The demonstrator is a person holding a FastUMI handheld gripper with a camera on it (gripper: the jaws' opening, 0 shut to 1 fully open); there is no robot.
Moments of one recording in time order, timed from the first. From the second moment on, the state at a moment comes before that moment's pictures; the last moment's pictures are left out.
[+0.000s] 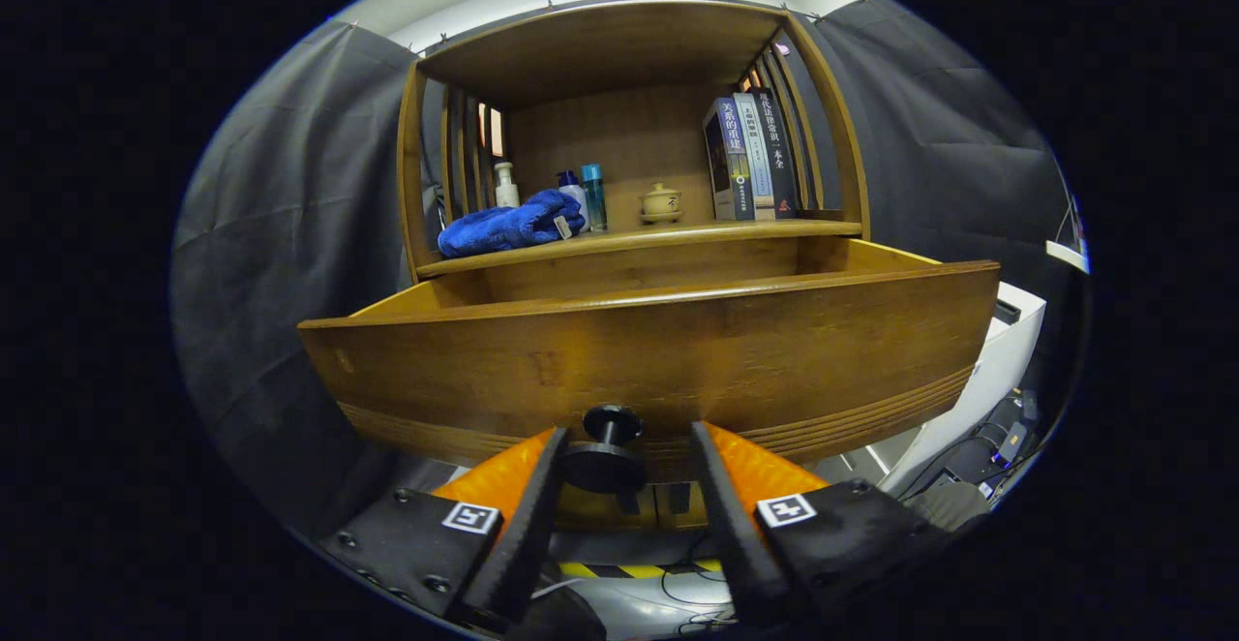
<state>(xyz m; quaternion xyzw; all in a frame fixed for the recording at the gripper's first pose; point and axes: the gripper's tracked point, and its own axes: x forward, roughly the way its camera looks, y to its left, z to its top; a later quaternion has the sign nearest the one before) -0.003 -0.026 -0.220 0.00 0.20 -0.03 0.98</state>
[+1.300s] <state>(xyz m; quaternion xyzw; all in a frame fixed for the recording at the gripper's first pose) 0.177 0.011 -0.176 -0.02 0.43 -0.07 0.90</state>
